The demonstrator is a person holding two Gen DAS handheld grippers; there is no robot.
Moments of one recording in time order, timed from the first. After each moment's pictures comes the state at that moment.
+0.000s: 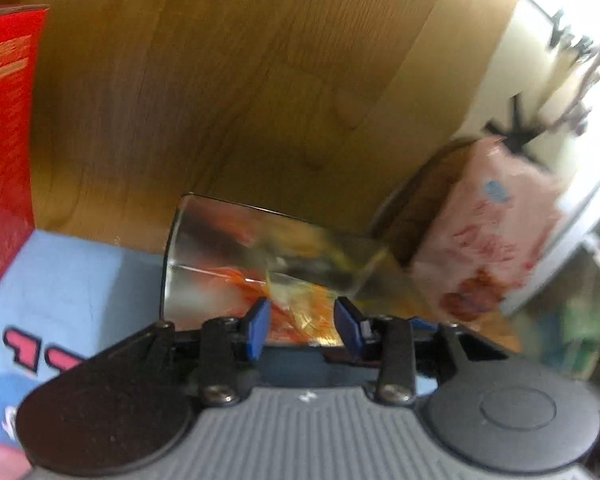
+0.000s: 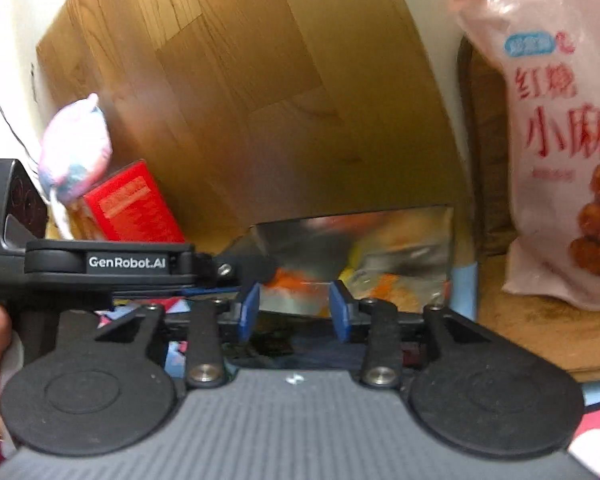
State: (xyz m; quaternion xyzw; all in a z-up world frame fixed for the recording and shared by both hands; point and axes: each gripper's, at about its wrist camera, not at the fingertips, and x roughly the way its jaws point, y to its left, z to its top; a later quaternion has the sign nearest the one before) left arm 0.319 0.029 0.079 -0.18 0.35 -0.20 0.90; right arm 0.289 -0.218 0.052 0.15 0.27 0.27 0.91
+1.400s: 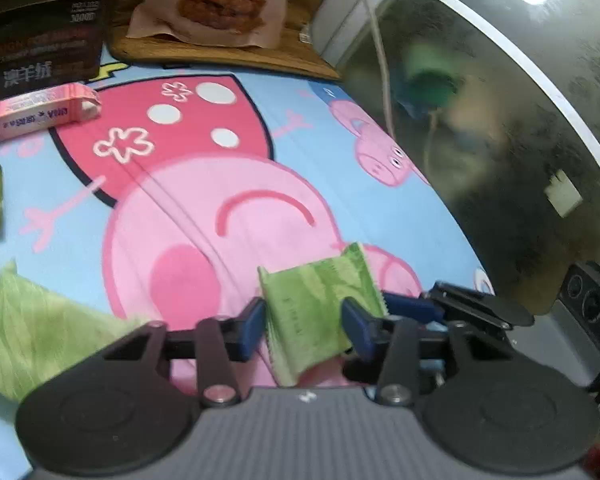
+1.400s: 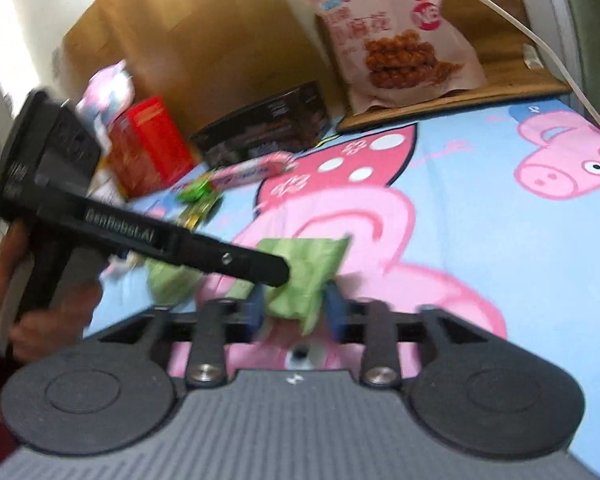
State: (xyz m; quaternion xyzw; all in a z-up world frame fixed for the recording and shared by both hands) left arm 0.110 -0.130 0.018 -0.05 0.49 -0.40 0.77; right arm 0.010 -0.342 0.003 0.14 0.31 0.23 0.91
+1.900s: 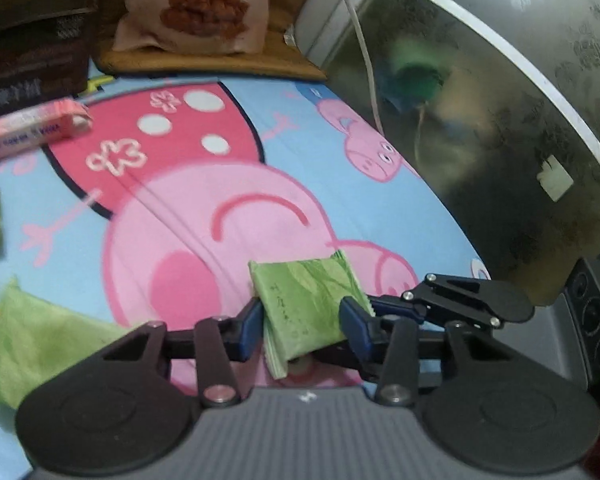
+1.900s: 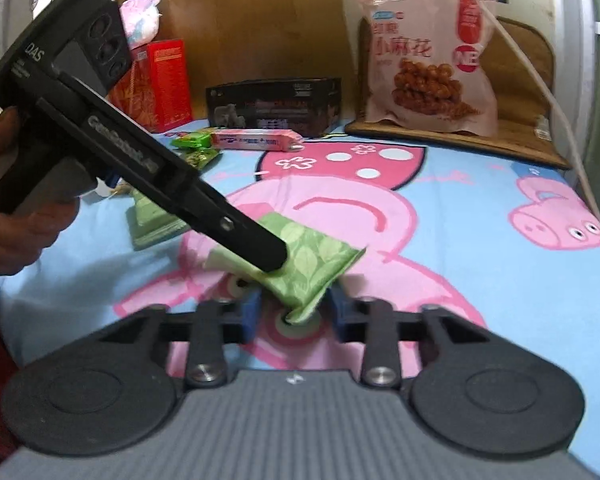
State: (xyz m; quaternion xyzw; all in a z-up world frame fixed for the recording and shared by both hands) left arm 0.114 -0.128 0.020 -0.03 0.47 -0.41 0.78; right arm 0.020 -0.314 -0.003 0.00 0.31 0.21 0.93
